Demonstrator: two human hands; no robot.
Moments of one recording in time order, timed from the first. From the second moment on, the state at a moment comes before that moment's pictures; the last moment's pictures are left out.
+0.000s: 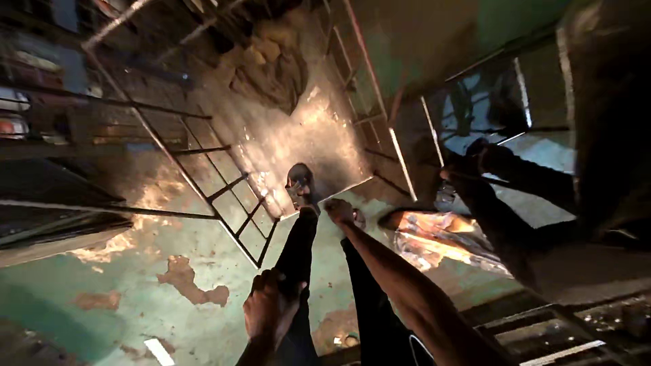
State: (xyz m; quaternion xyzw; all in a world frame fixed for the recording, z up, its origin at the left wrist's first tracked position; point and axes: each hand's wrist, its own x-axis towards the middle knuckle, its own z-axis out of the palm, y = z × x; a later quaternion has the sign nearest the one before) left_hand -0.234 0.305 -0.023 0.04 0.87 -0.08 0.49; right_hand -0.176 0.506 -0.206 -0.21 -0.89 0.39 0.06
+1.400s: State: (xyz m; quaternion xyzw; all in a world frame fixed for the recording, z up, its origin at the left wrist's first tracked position) left_hand -0.271 0.281 -0.035 0.04 0.89 0.05 0.46; right_hand -0.289 0.462 -0.396 -0.38 -0.73 0.42 -0.38
